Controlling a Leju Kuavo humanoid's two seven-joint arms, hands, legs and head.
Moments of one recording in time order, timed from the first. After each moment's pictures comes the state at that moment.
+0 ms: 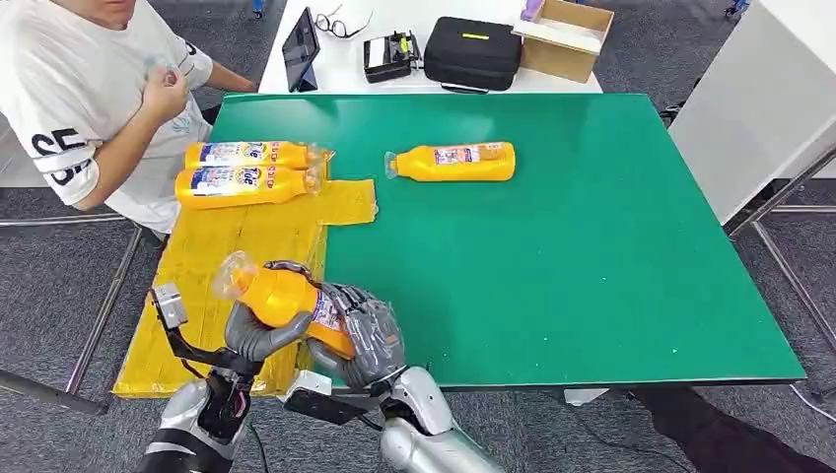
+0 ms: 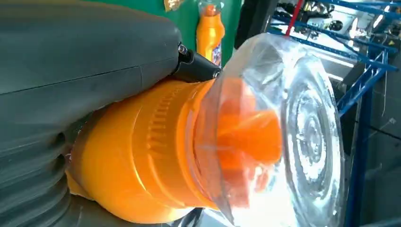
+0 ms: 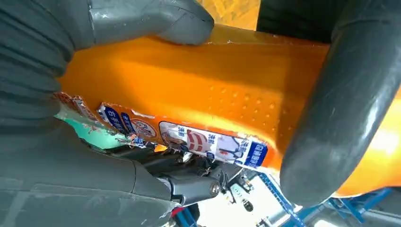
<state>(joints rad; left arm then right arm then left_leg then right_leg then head) -0.23 -0.09 -0.24 -1.15 0.45 -0.49 -0.34 -0.29 0.30 0.74 -0.82 0.91 -0.58 -0.36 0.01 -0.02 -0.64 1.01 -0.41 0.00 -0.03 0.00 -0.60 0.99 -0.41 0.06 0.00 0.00</state>
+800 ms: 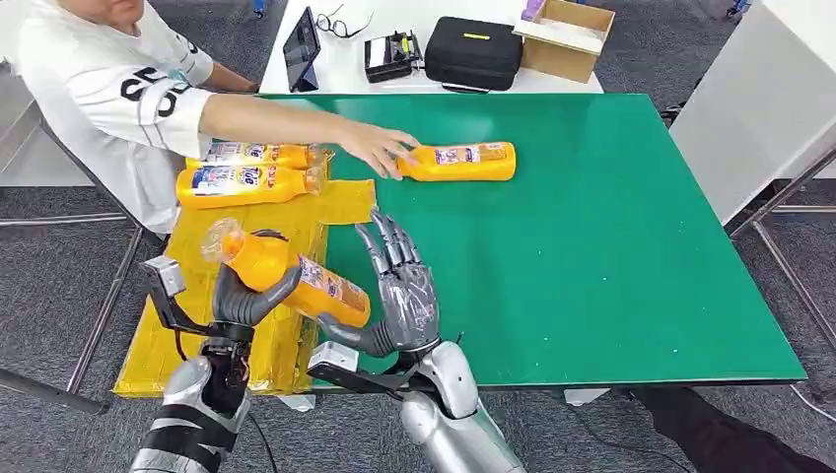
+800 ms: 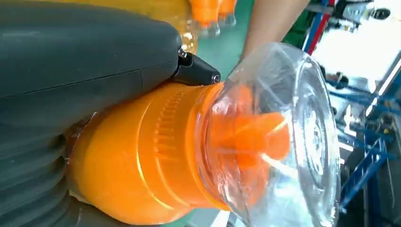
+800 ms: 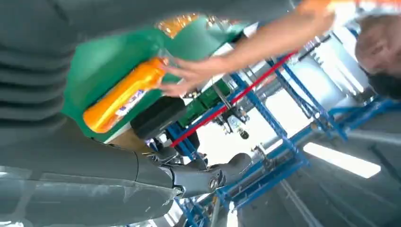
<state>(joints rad) -0.32 -0.15 -0.13 -1.11 0.34 -0.19 -0.33 -0.21 0.32 0.50 -1.13 1.14 -0.62 -0.41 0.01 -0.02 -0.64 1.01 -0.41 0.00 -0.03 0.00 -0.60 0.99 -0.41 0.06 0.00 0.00</state>
